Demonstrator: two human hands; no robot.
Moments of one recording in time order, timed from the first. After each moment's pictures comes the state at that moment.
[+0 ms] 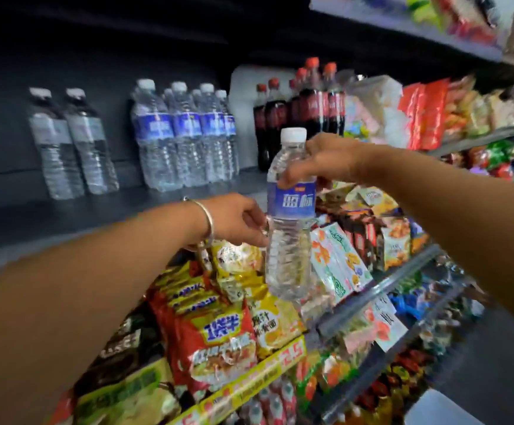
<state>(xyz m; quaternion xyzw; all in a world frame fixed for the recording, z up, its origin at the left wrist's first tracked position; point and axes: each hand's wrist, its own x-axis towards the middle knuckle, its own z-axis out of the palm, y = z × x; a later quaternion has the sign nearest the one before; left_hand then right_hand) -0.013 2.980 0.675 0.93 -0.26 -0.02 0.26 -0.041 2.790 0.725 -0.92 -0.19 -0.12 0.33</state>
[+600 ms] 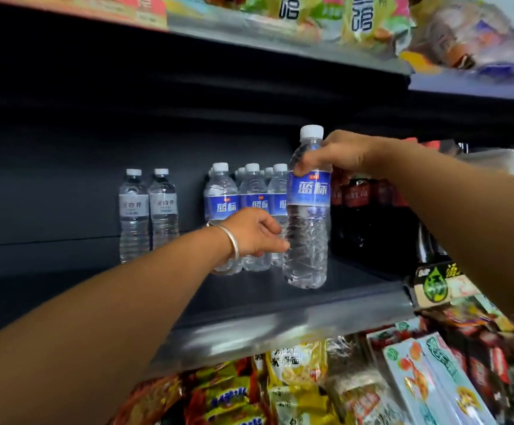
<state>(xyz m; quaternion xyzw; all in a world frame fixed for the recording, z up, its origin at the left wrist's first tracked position) 0.080 3.023 0.770 0.90 -0.15 0.14 0.40 0.097 2.839 0.864 -0.88 -0.28 -0.16 0.34</state>
